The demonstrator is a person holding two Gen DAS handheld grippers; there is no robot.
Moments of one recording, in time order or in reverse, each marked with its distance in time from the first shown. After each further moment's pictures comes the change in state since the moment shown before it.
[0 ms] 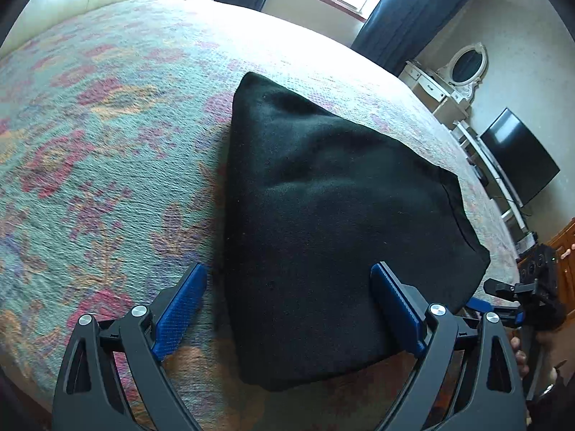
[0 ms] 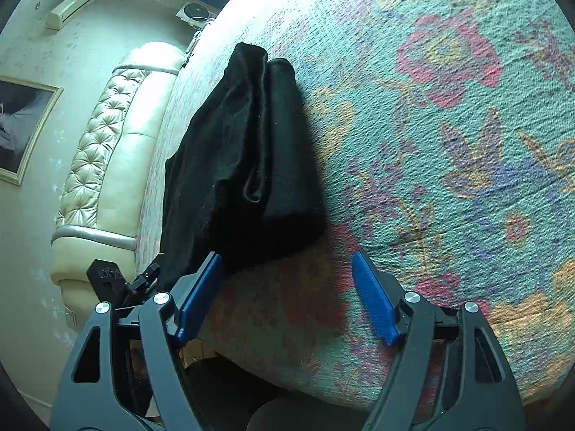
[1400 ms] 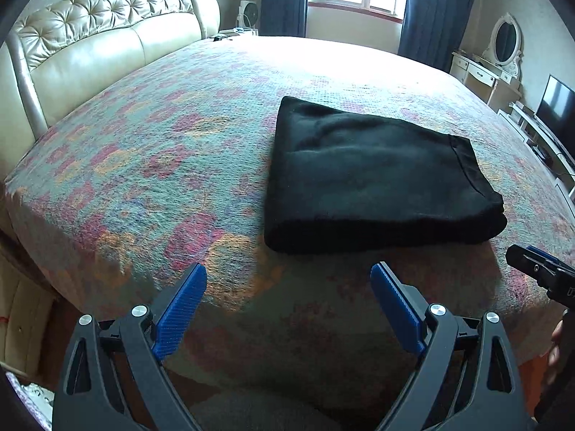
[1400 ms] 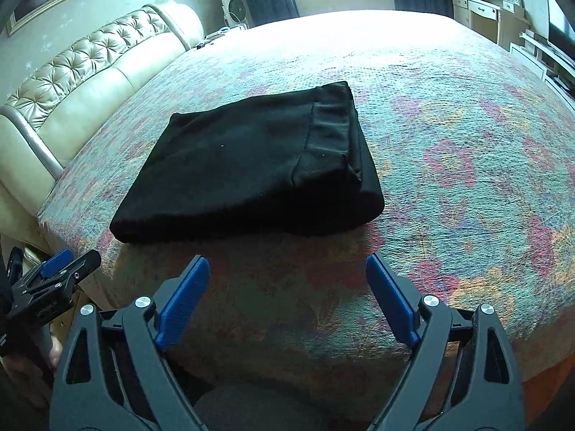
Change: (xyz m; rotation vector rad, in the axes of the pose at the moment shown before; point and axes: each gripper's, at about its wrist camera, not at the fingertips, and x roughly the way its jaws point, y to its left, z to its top) left arm -0.084 -0.062 -0.074 0.080 -0.091 0.372; right arm -0.006 0.108 -0.081 -0.448 -0.213 -0.373
